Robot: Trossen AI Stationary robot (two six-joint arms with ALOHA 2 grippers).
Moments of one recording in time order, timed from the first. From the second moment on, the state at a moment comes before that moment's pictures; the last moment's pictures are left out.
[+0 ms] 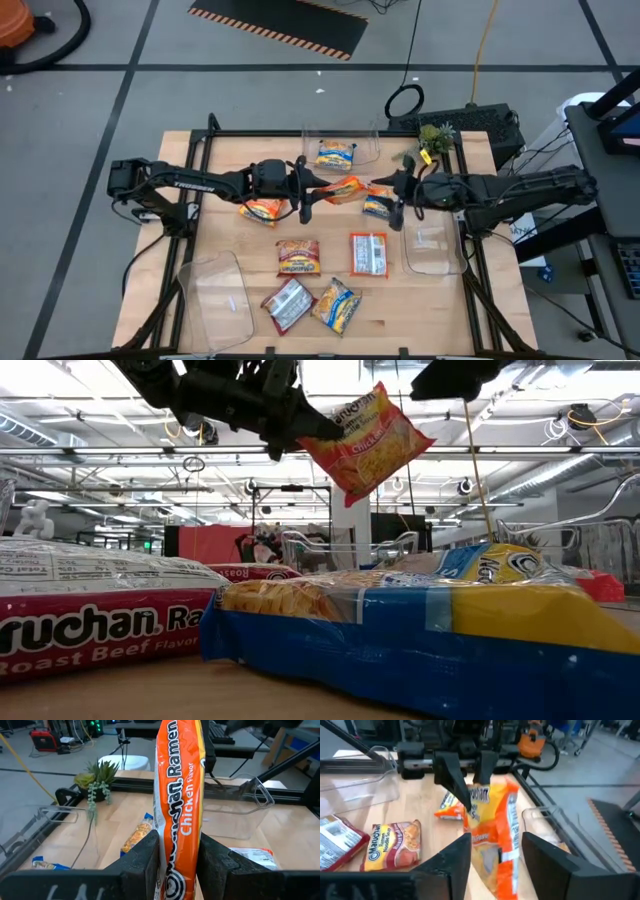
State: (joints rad) left arm 0.13 1.52 0.88 0.41 0.05 0.01; right arm 0.10 0.97 0.82 -0.26 0.39 0.03
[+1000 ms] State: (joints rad) left arm 0.10 1.52 0.88 0.42 0.05 0.10; right arm -0.06 1.16 0.82 -0.16 0.09 -0.01
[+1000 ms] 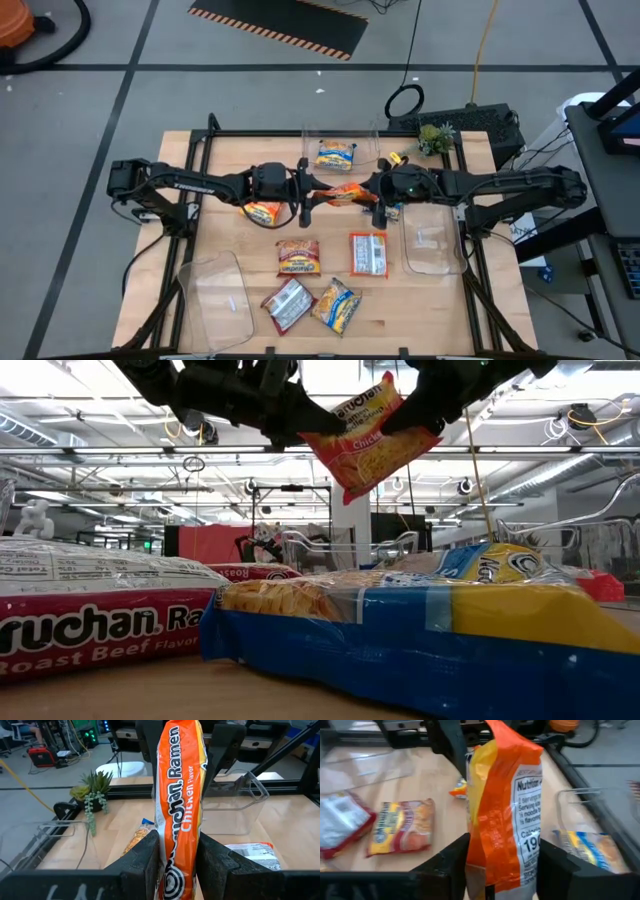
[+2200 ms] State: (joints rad) left arm 0.07 1.40 0.88 0.33 -0.09 -0.01; right arm -0.07 0.99 0.83 -0.38 0.08 0.06
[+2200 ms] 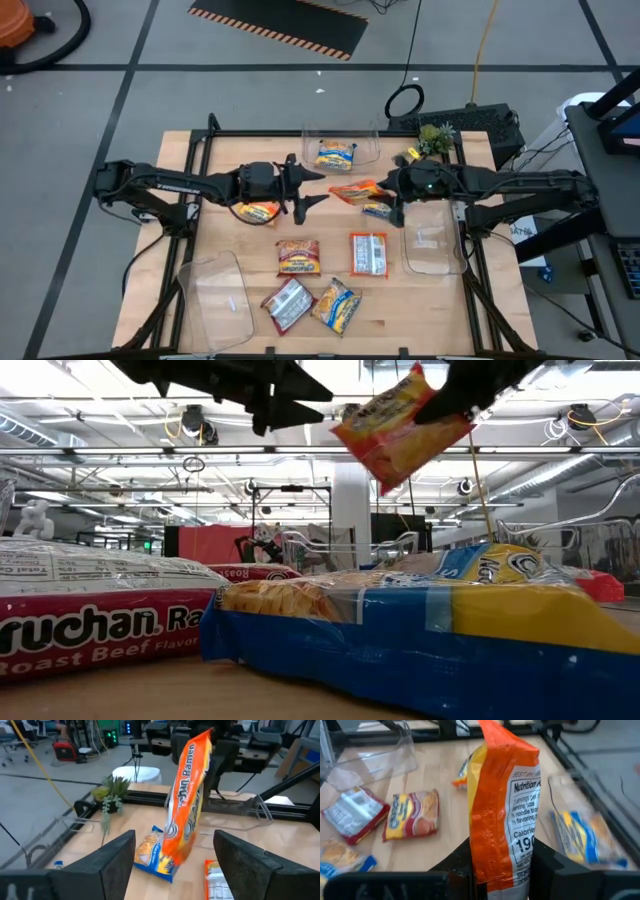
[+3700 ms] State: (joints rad) left arm -0.02 1.33 0.88 0.18 -0.11 -0.01; right arm -0.06 1.01 1.05 -1.56 0.02 0.13
